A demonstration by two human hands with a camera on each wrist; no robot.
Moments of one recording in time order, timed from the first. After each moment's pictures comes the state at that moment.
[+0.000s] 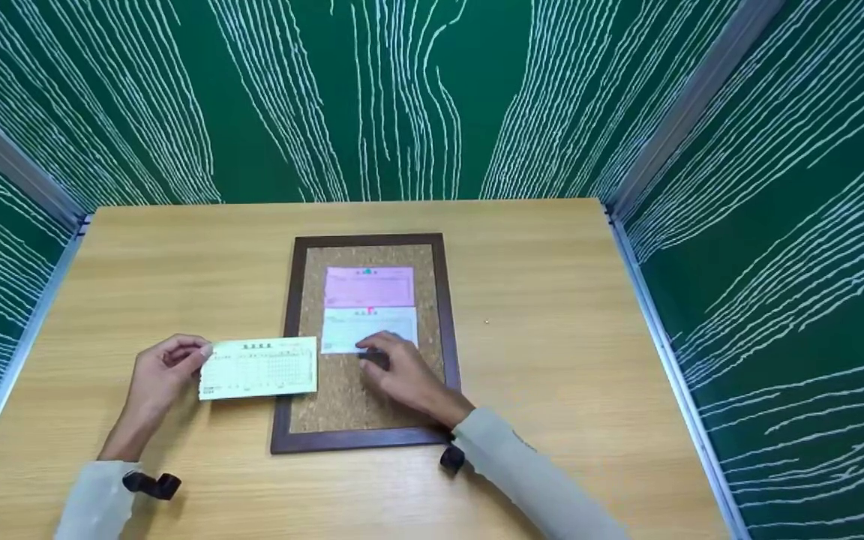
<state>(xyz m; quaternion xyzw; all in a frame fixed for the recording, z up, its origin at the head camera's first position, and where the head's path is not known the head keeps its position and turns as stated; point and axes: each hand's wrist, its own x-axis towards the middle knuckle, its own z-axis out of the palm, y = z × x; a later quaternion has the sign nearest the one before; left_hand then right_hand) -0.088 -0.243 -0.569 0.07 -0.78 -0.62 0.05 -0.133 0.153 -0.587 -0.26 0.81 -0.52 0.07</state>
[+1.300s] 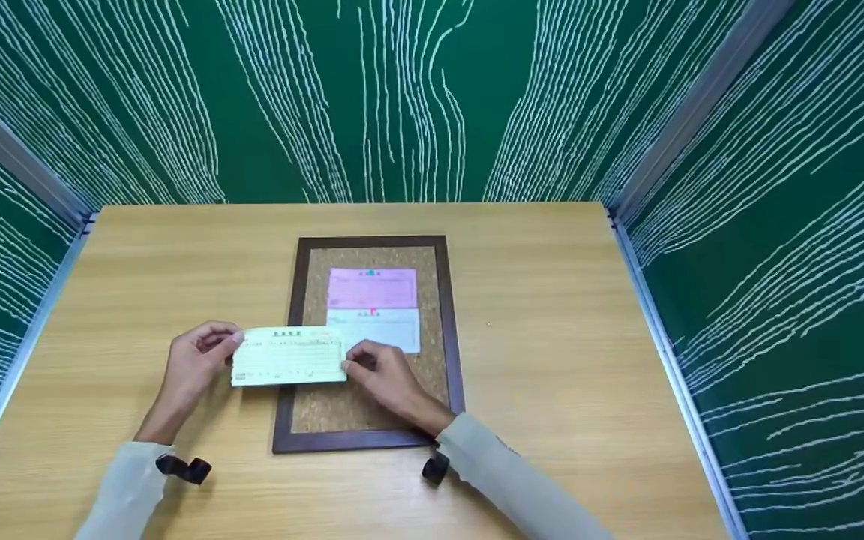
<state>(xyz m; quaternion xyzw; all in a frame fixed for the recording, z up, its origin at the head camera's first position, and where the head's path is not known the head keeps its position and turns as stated) -0.109 -0.203 -0.567 0.06 -0.74 -0.67 0.06 -0.122 0.123 -0.588 -0.18 0.76 -0.62 0.11</state>
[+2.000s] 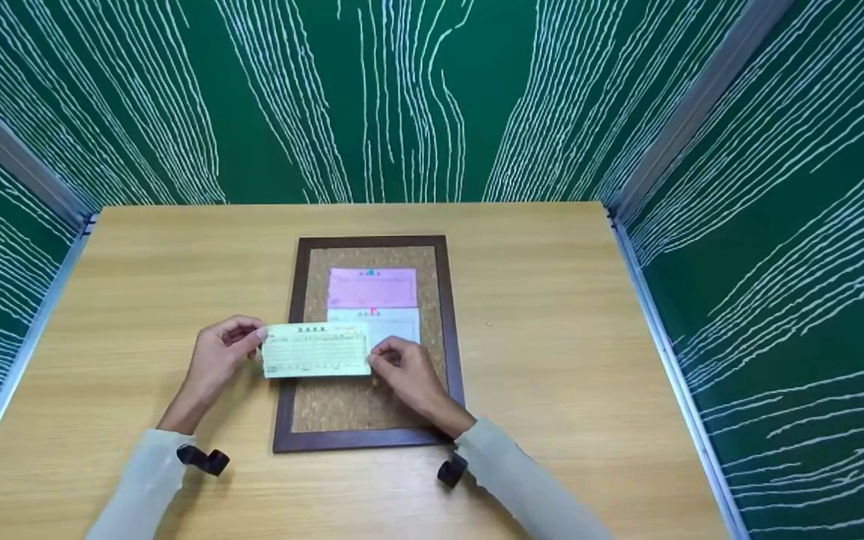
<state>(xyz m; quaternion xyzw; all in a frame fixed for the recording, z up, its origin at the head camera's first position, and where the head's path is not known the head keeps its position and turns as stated) -0.122 -0.178 -0.570 0.02 -0.74 -0.67 0.04 -0.120 0.149 -0.582 -0.10 0.75 -0.64 0.11</state>
